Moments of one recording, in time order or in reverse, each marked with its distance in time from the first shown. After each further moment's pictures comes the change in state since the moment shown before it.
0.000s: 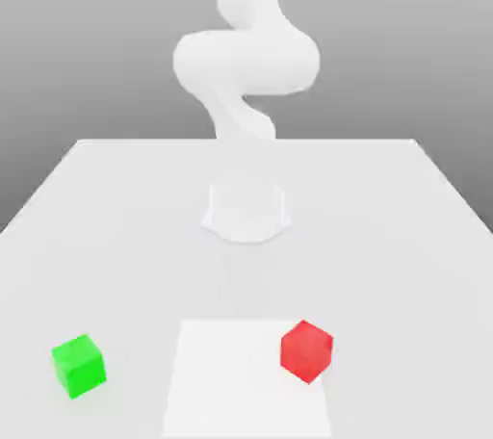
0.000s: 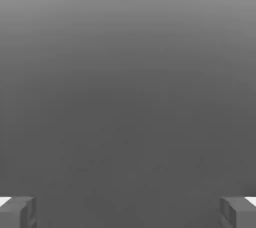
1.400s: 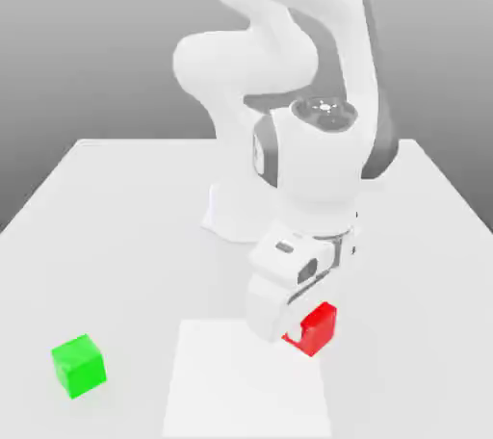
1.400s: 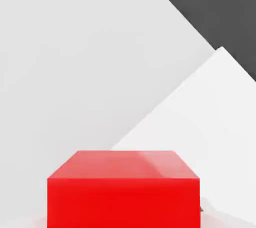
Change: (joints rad) arm 0.100 0.763 -0.017 -0.367 0.021 0.413 -0.517
